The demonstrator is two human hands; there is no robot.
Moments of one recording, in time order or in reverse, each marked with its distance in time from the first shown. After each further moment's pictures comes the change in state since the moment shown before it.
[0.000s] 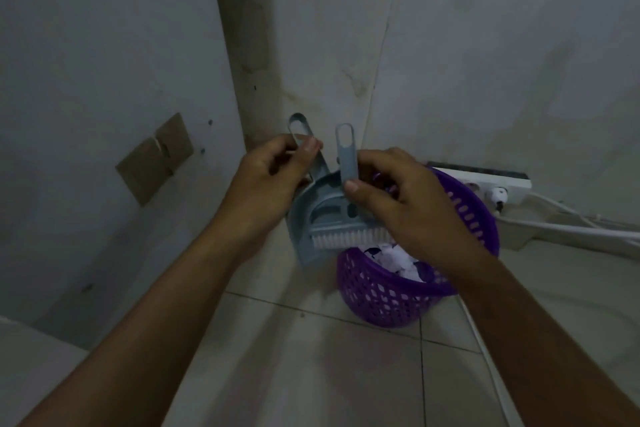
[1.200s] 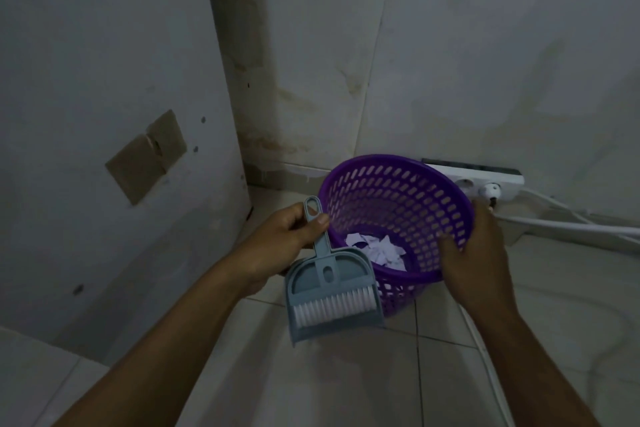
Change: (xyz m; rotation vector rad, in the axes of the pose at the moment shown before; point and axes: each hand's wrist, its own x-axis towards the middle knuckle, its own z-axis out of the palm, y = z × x) left_hand -0.021 -0.052 0.004 0.181 -0.300 -0.416; right_hand -0.073 0.103 -0.015 -0.275 0.488 0.412
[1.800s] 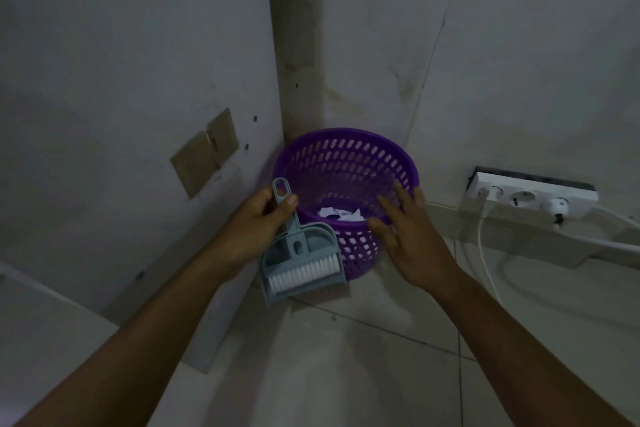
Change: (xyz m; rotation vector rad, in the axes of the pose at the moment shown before) left_hand 0.009 -0.038 -0.081 -0.034 0.290 0.112; right_hand 0.021 -0.027 0.121 -0.159 -0.507 -0.407
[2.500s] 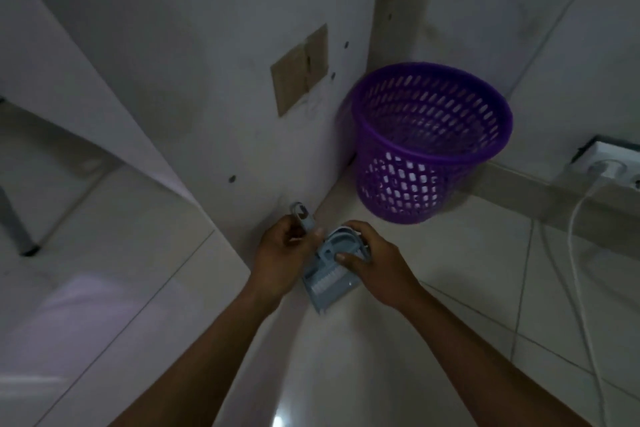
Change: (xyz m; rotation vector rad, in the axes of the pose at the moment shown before) left_hand -0.096 -0.120 -0.001 -0.095 0.389 -0.213; right_hand -0.068 -0.078 0.118 0.603 -0.437 0.032
